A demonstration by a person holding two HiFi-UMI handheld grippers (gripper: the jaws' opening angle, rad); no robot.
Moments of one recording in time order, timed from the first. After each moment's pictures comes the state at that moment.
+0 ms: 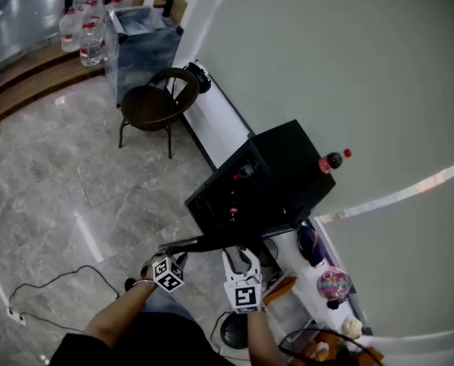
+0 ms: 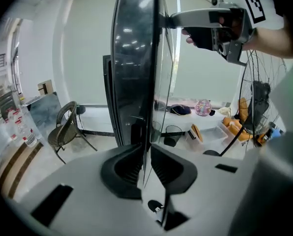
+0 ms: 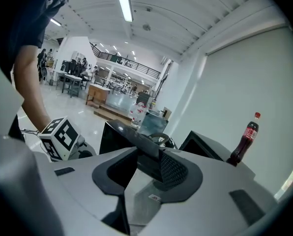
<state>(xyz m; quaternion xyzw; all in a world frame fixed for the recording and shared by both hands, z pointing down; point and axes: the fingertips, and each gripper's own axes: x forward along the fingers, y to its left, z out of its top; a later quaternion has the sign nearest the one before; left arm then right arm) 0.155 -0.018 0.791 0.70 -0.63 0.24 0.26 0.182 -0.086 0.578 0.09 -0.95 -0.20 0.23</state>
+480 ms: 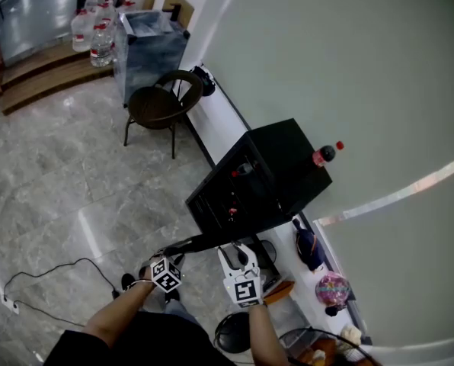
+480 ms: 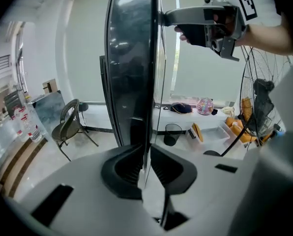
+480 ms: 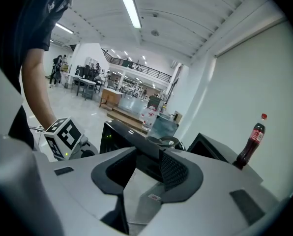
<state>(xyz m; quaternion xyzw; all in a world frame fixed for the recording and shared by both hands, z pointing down) 0.197 -0.004 0.798 0.67 -0.64 0.25 0.27 0.212 -0.078 0.584 0.01 -0.95 -0.21 0.23</state>
